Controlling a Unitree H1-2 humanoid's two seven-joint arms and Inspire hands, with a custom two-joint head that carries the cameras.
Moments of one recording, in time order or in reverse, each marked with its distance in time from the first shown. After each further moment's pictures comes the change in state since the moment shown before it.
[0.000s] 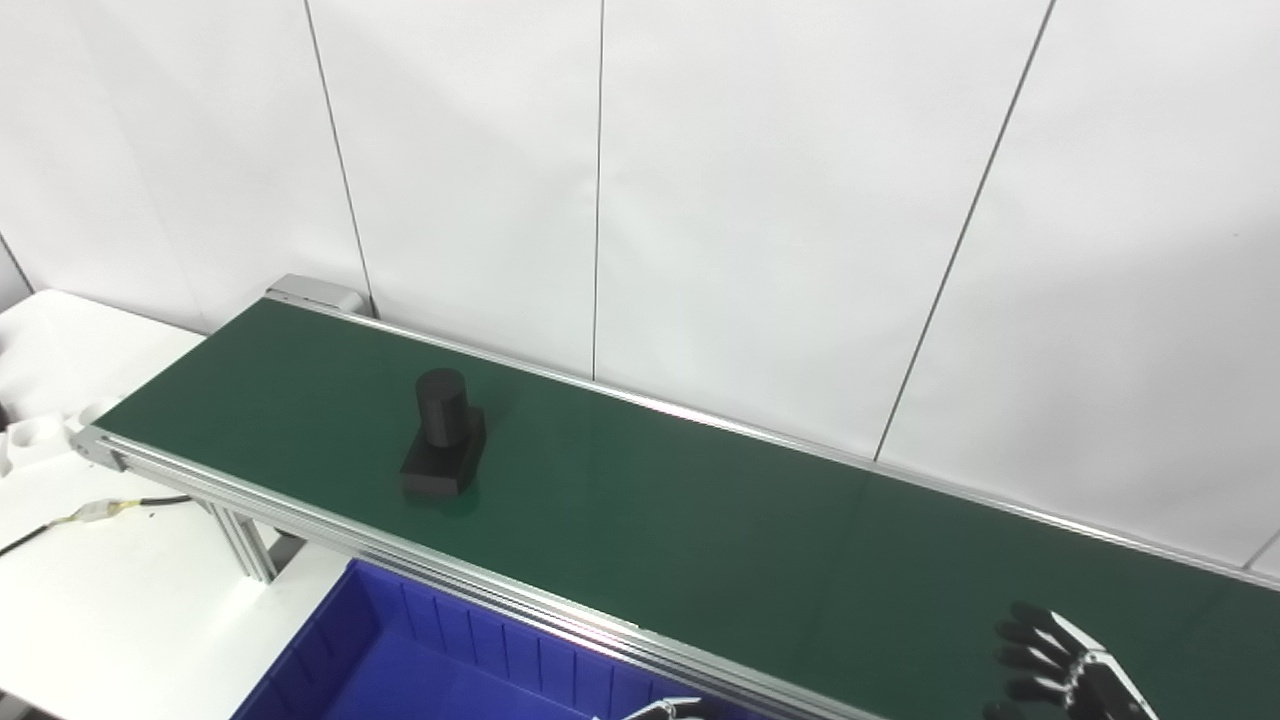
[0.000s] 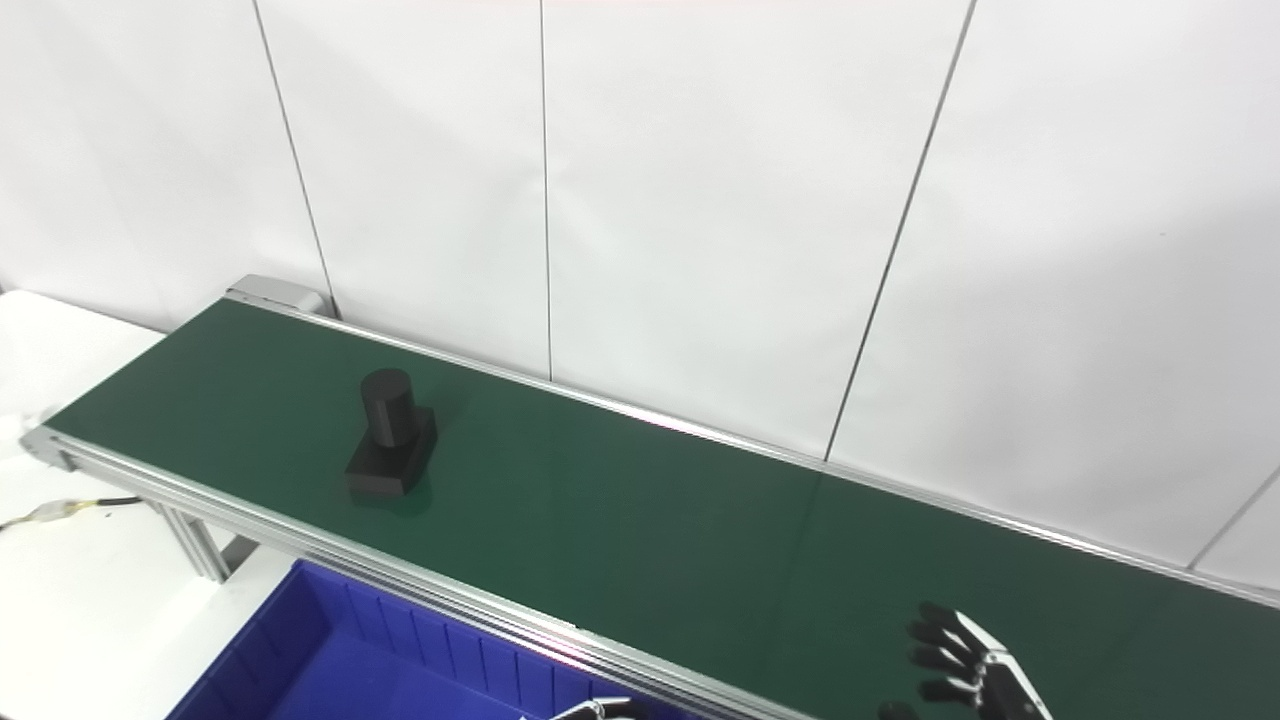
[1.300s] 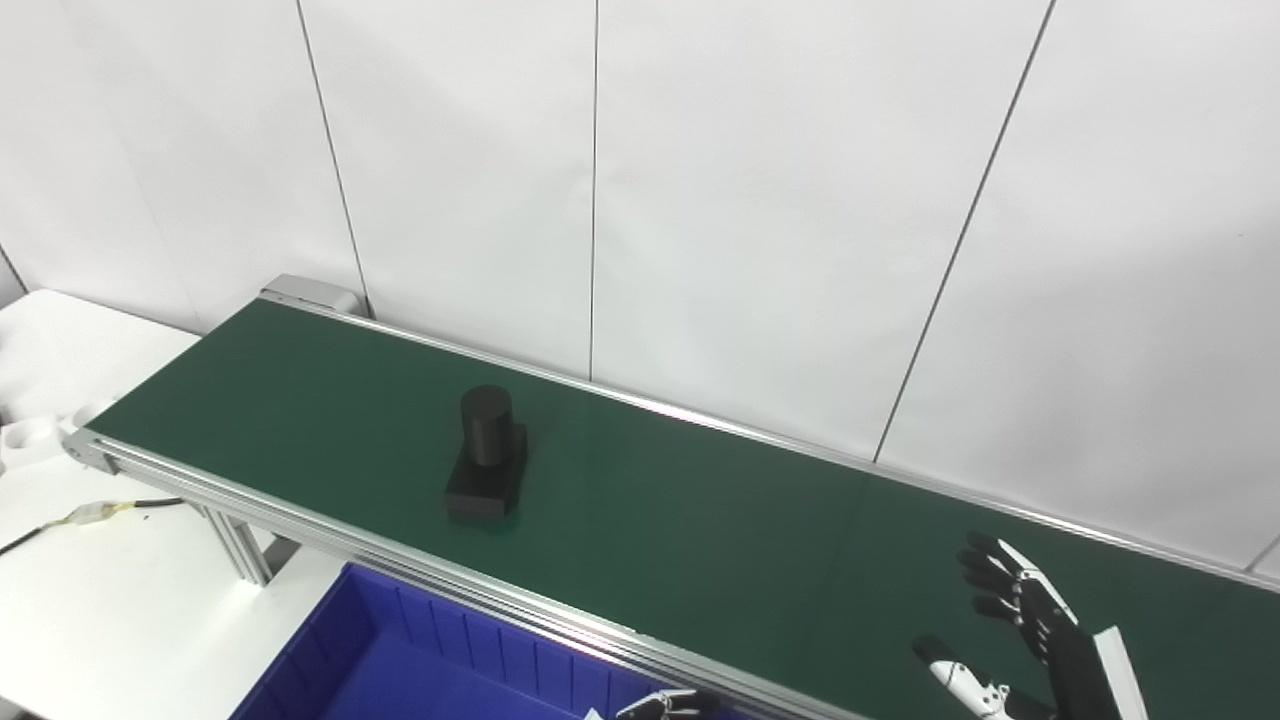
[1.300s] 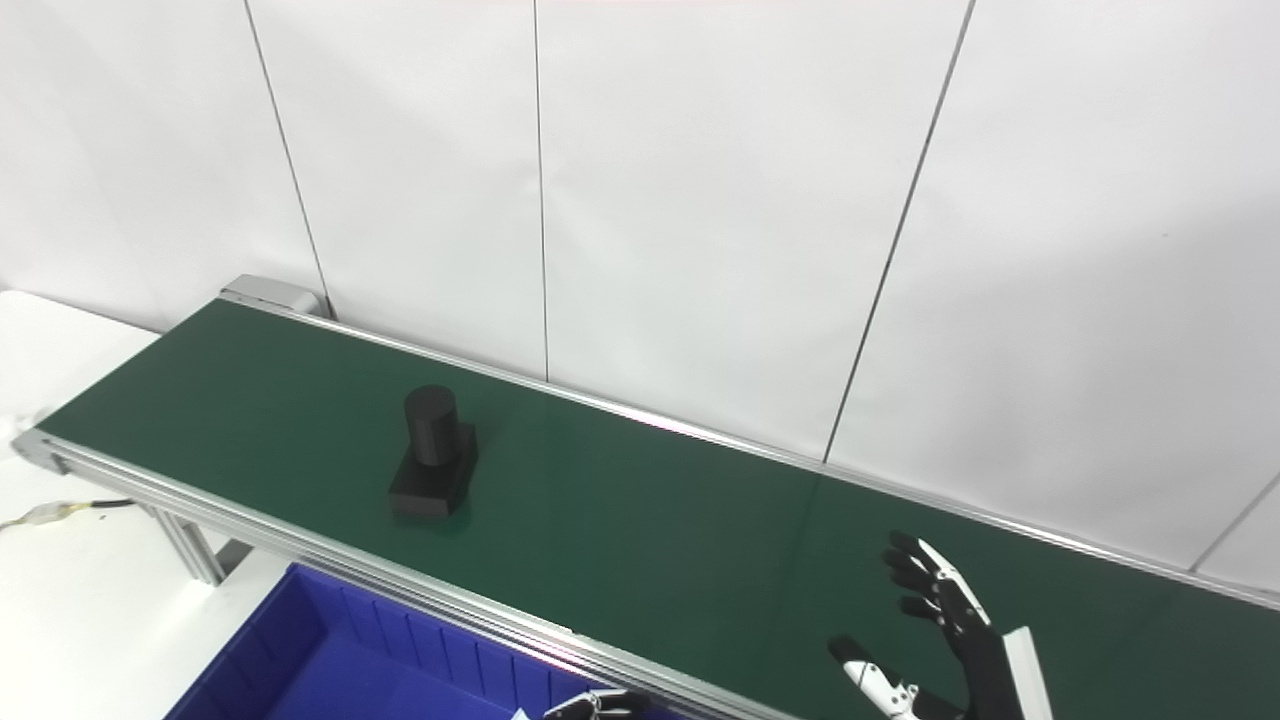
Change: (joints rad) left arm -0.018 0.008 0.002 0.017 -0.007 0.000 0.000; right arm -0.221 -0.019 0.020 0.253 -0.040 0.057 0.034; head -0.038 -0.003
